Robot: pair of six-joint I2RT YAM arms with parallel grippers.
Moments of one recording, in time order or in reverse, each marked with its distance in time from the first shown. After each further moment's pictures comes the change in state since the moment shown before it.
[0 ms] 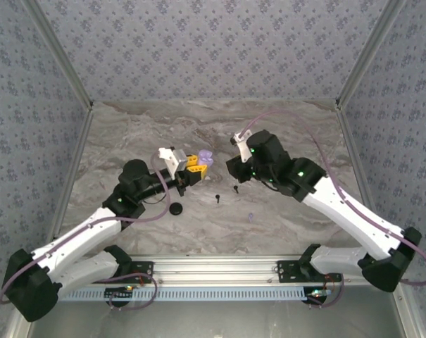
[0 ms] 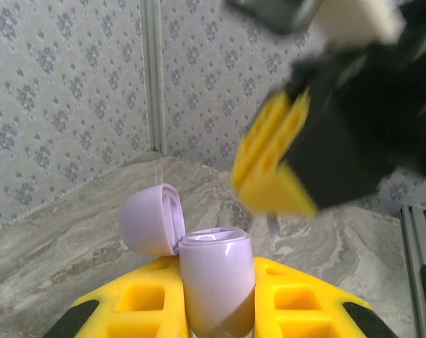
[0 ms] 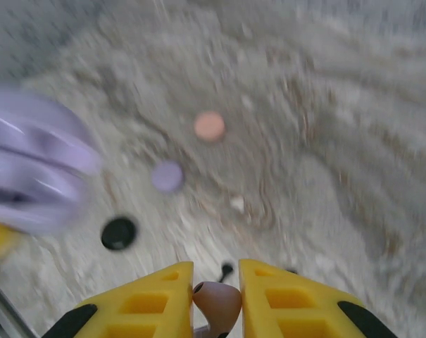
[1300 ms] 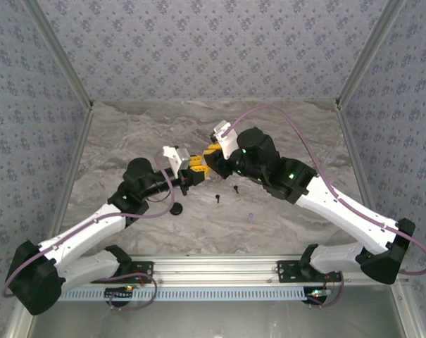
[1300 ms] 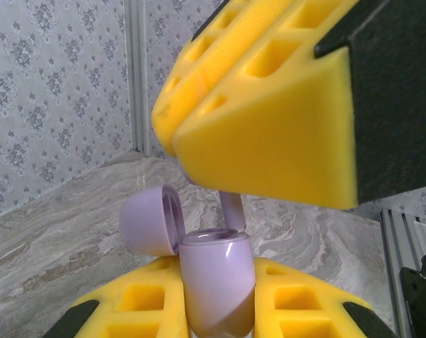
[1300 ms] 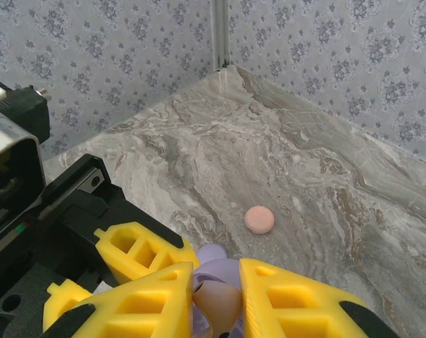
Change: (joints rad) left arm -0.001 0.048 0.000 0.068 0.045 -0.044; right arm 0.117 0.068 0.036 0.235 -0.007 -0.125
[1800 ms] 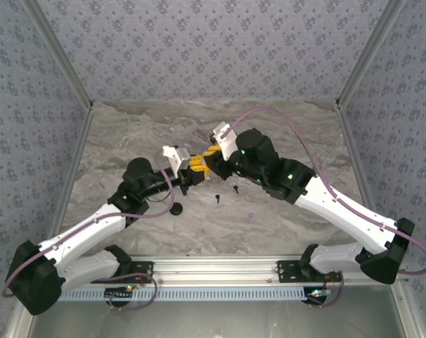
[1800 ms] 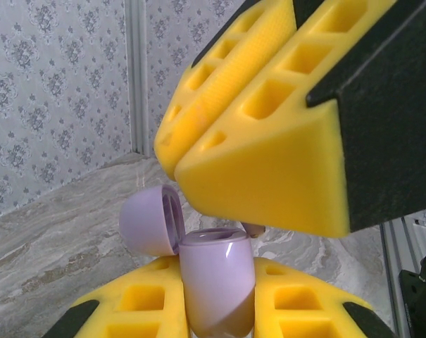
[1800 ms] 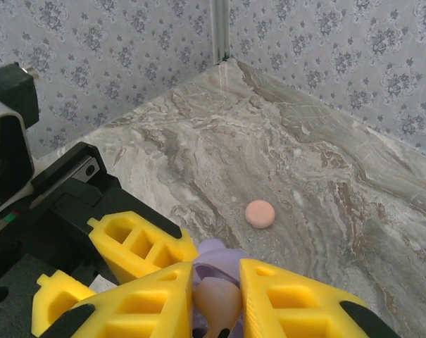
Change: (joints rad) left arm 0.000 0.000 0.000 0.007 0.000 -0.007; right arm 0.000 0.002 -0.014 0.000 0.000 0.003
